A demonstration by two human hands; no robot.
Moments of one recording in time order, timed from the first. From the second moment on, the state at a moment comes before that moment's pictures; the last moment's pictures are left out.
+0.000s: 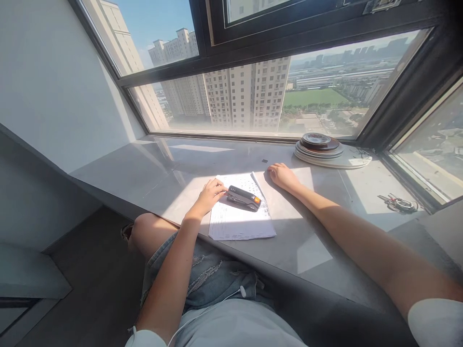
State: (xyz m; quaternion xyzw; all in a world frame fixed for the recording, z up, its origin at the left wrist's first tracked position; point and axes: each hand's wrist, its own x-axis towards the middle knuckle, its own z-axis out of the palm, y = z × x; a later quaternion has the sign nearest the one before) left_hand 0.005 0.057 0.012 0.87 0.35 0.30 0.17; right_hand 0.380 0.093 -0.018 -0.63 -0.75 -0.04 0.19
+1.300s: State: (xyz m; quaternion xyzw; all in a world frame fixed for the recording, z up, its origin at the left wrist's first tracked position) left_hand 0.003 0.051 0.010 0.84 0.38 0.30 0.24; right_hand 0.381 0.094 -0.020 -0.63 -0.75 -0.04 0.20
